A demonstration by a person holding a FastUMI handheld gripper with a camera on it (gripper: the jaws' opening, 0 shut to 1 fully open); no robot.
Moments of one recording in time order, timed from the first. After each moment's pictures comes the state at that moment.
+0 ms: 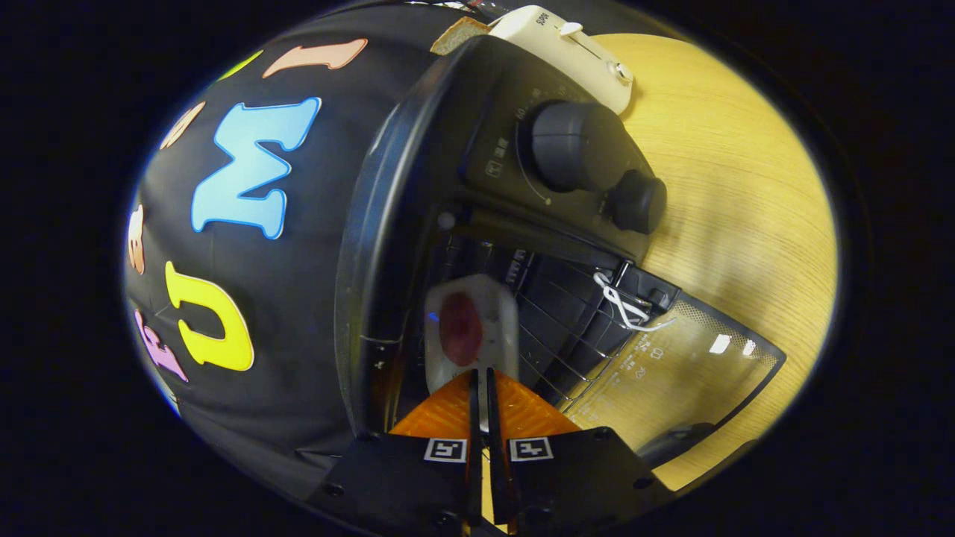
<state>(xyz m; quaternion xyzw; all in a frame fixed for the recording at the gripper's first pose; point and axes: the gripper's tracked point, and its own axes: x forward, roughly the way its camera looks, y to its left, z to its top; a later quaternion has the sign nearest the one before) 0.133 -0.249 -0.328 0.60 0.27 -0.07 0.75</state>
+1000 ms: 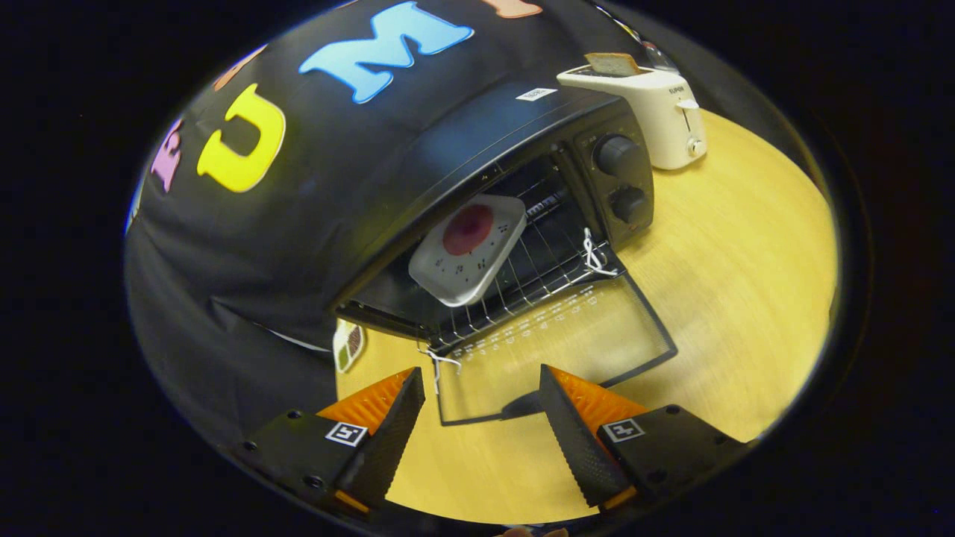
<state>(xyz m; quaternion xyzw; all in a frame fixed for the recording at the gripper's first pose) 0.005 -0.220 -0.343 0.29 0.39 0.01 0.87</state>
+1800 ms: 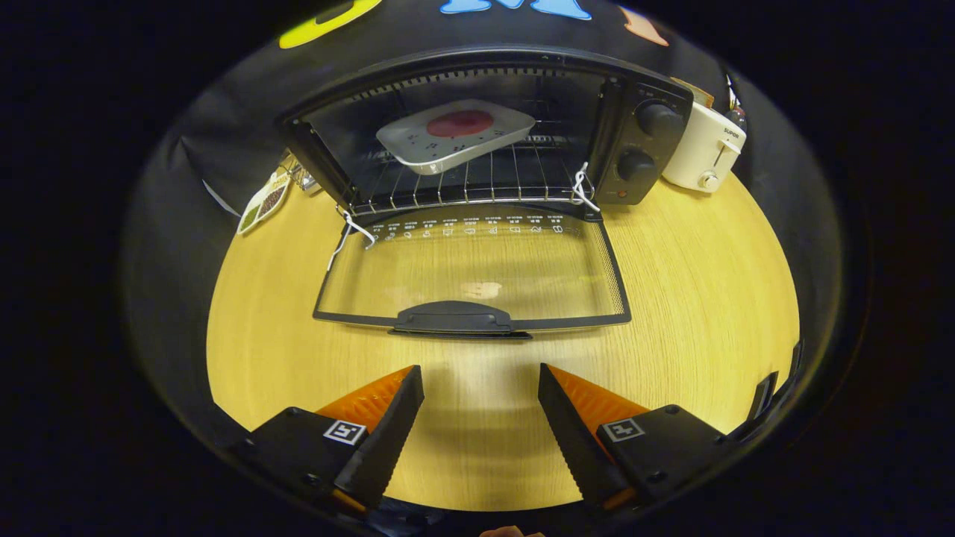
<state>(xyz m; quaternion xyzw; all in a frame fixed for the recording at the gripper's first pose) -0.051 -0.238 -0.427 0.05 0.51 -0.01 0.86</state>
